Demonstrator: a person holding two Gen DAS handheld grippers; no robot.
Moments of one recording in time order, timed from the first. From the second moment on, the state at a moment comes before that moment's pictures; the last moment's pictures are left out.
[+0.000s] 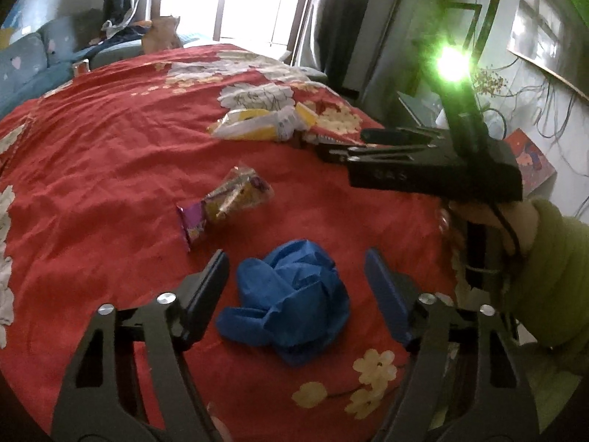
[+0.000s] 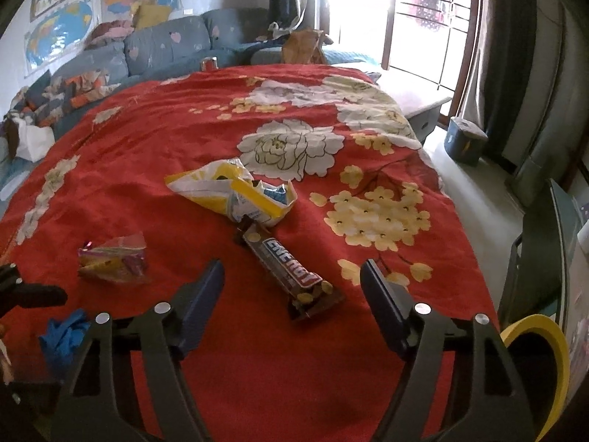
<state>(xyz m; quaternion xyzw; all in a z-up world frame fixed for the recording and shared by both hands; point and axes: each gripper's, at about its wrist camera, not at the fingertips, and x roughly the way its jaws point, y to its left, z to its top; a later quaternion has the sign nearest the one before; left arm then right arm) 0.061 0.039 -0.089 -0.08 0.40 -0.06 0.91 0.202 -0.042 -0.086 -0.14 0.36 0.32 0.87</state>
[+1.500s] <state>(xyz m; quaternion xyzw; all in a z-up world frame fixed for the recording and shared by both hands) 0.081 0.012 -0.081 -0.07 0.39 -0.09 0.91 0.173 -0.106 -0.078 -0.02 0.38 0.32 0.87</state>
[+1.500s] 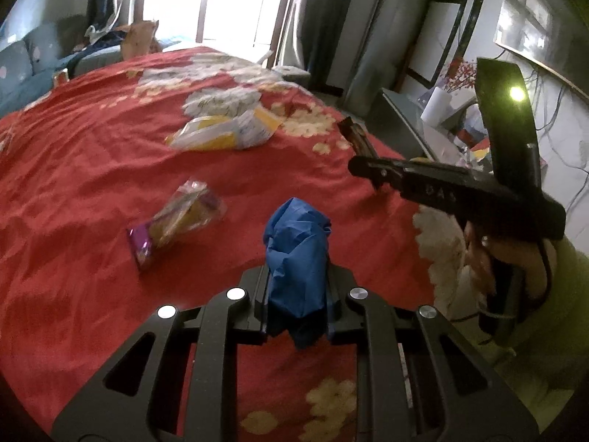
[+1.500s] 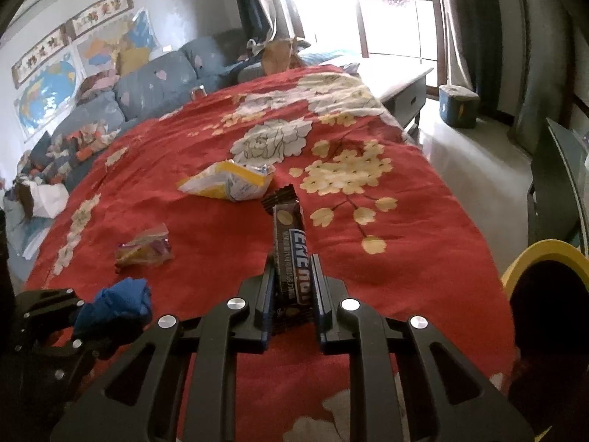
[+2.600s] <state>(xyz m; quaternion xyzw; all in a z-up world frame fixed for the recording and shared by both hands) 0.127 -0.072 -0.023 -0.04 0.33 -0.15 0.93 0.174 -0.234 -0.034 0.08 0.32 0.22 0.92</state>
